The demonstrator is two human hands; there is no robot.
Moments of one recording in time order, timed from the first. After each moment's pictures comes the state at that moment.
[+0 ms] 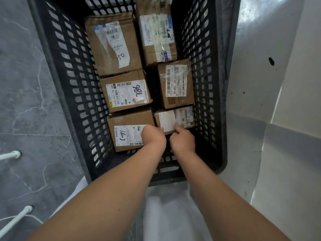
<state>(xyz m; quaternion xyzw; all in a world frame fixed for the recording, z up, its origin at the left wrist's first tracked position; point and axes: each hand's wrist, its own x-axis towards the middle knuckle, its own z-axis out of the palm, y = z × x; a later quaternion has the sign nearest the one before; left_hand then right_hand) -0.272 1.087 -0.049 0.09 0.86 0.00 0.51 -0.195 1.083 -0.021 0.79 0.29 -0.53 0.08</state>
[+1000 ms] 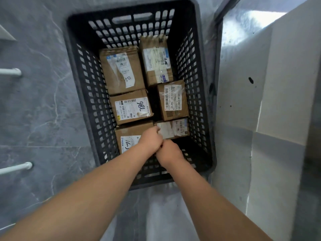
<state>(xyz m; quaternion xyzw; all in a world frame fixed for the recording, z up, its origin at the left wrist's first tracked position) -0.314 1.113 0.004 0.39 0.70 -0.10 0.59 -0.231 1.099 0.040 0.67 0.44 -0.54 0.26</state>
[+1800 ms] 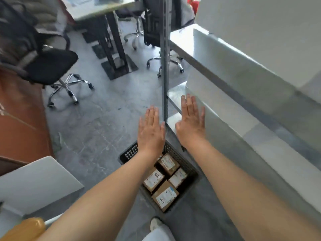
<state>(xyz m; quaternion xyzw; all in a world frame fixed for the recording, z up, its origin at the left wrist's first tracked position) -0.358 1.175 0.534 0.83 0.52 0.14 0.13 -0.230 1.138 0.565 0.83 0.54 -0.04 -0.12</state>
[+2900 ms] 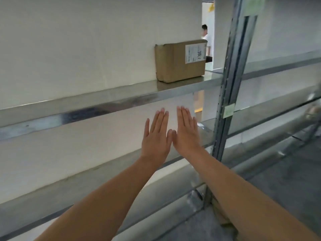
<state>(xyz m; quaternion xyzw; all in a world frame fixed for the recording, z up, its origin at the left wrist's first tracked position) -0.094 0.401 0.854 0.90 -0.29 0.28 0.14 -0.116 0.277 0.856 0.95 -0.07 0.28 -0.14</state>
